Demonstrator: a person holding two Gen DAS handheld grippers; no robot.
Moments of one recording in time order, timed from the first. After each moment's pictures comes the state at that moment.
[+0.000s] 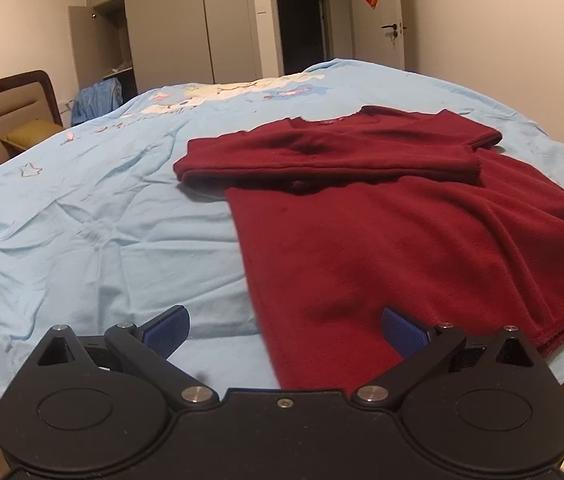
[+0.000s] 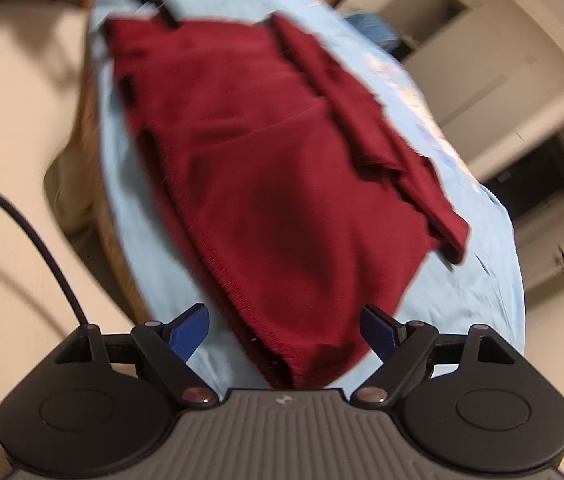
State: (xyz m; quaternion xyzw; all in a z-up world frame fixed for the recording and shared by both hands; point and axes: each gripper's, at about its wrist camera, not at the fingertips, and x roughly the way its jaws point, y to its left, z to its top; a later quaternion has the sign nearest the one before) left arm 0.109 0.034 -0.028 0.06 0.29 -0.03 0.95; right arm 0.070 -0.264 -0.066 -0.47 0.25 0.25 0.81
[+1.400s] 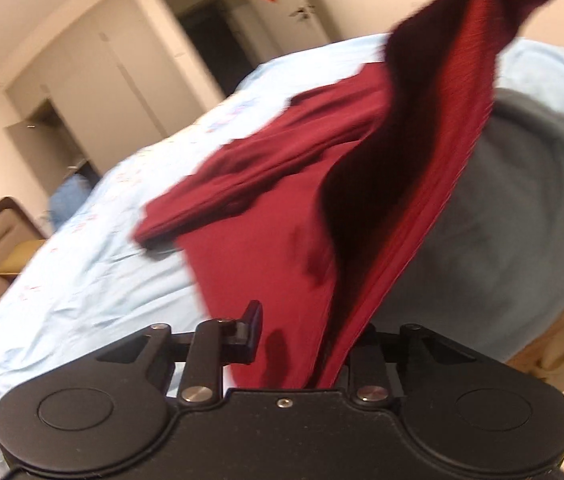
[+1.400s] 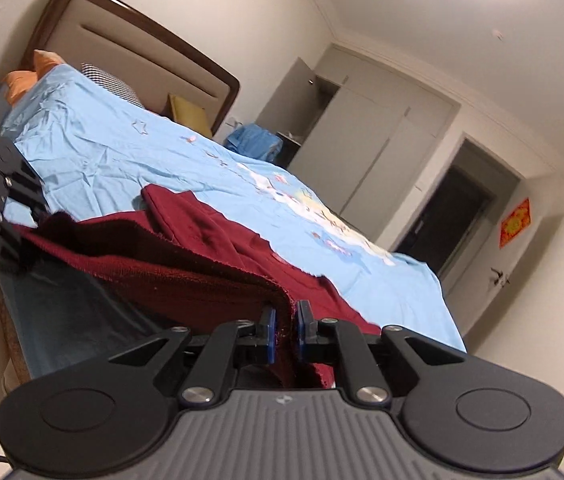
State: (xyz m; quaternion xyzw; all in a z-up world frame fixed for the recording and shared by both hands) left arm 0.100 -0.020 -0.051 0.28 0.26 -0.05 0.92; right arm 0.052 -0.267 0.033 -0.29 0.08 0.19 0.94
